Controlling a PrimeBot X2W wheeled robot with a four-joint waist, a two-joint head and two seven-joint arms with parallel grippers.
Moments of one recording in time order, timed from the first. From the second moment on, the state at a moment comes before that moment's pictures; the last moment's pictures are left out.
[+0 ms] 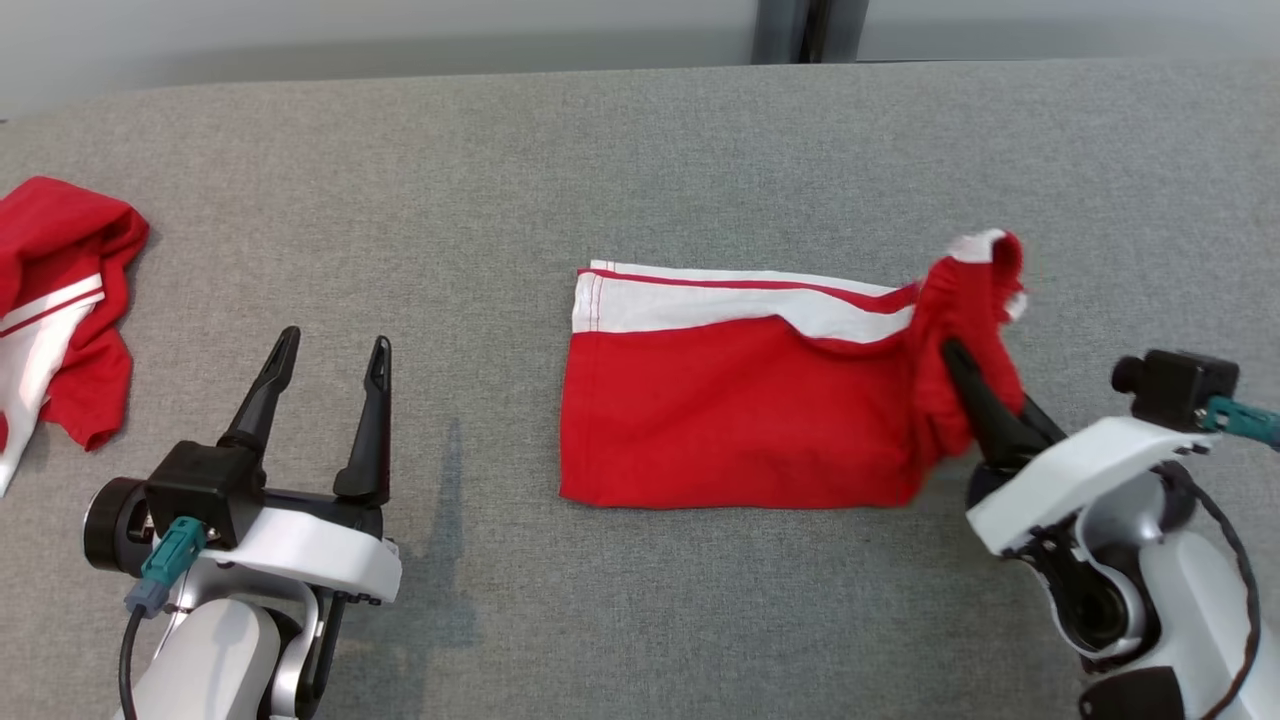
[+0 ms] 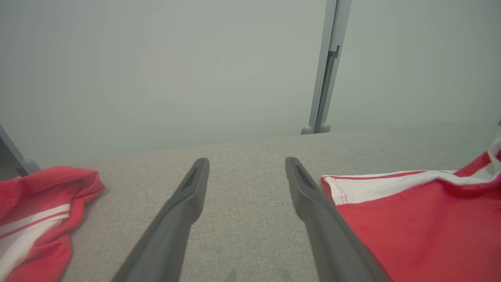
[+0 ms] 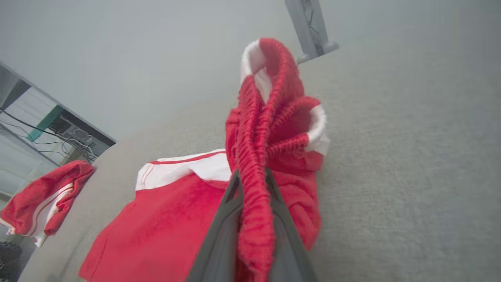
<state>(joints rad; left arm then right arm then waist) -0.25 0.36 -0.38 0.09 -0.46 0.21 -0.22 -0.32 -0.12 0.15 0.23 0.66 0.13 0.15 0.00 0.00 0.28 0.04</state>
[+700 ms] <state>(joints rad) -0.28 0.31 -0.43 0.14 -0.47 0.18 -0.23 -0.51 -0.06 0.51 0.36 0.65 0.13 0.12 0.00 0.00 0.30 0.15</state>
